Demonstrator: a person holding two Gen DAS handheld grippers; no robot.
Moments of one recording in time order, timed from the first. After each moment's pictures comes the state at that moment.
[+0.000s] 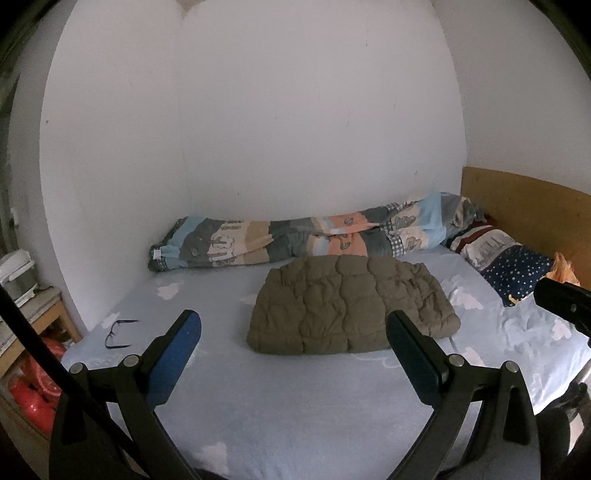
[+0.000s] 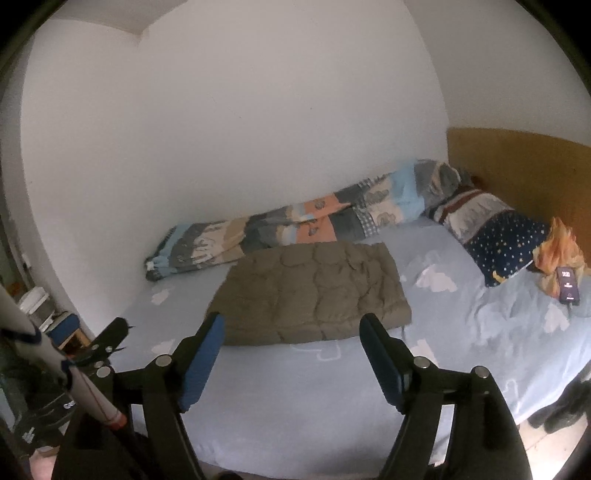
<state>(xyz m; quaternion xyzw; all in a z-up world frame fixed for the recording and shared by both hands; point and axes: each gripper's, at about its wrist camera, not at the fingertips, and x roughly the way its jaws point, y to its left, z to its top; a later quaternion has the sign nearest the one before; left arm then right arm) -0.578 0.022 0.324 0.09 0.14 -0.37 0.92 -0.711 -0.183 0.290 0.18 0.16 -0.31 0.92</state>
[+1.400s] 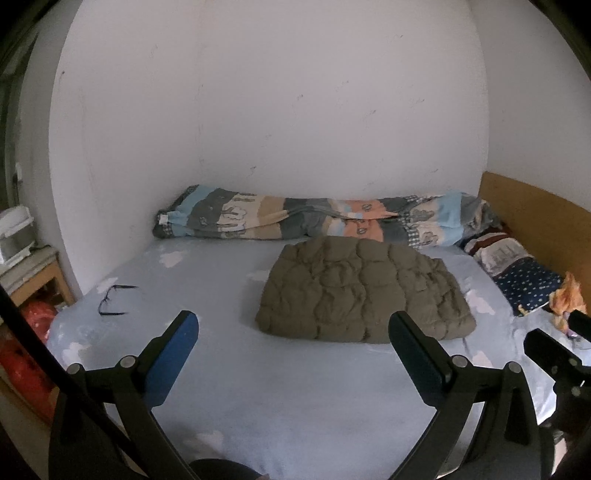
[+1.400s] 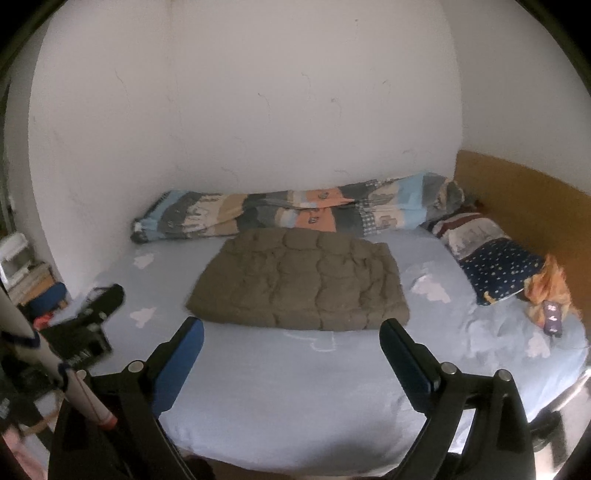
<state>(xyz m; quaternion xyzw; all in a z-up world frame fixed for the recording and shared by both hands) -0.517 0.027 0.284 0.06 0.20 -0.35 0.92 -0.654 -0.154 0.266 0.10 0.22 -0.34 0.91</state>
